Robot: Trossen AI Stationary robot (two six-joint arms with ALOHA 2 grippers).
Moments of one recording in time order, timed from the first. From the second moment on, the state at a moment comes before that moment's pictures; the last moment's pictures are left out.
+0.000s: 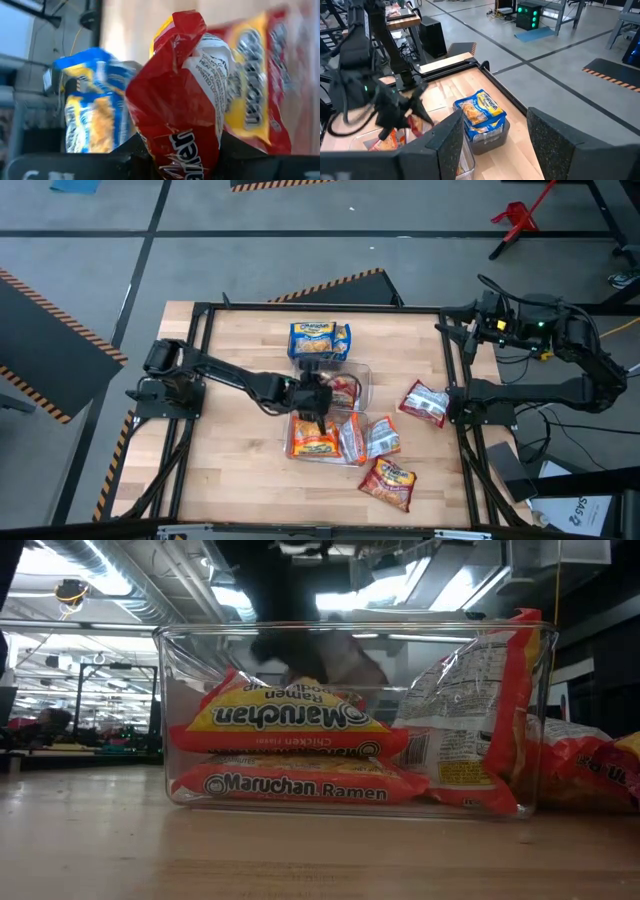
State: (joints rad) left arm -0.16 1.79 1.31 -0.49 -0.68 0.18; right arm -0.28 0.71 1.29 -0.89 0.12 0.13
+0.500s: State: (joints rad) left arm -0.22 1.81 1.31 -0.43 -0.68 0.49; right arm -0.28 0.71 1.29 -0.93 0.13 0.13
